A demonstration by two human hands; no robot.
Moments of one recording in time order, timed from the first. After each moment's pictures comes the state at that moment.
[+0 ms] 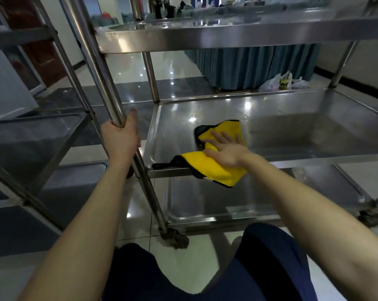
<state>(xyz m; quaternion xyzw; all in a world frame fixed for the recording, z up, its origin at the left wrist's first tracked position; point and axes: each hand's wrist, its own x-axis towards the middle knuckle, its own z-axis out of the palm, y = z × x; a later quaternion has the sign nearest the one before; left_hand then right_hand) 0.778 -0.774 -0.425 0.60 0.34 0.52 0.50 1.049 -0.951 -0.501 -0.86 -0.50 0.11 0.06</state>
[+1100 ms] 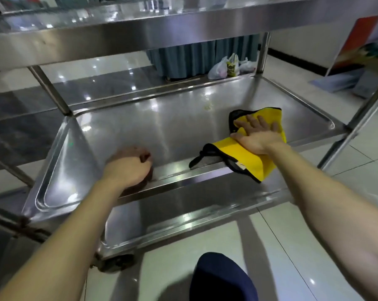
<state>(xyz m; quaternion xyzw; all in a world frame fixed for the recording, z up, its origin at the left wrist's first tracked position) 0.994 -0.918 -0.459 0.95 0.30 0.01 0.06 1.299 -1.188 -0.498 -0.96 -0.26 0.08 0.07</state>
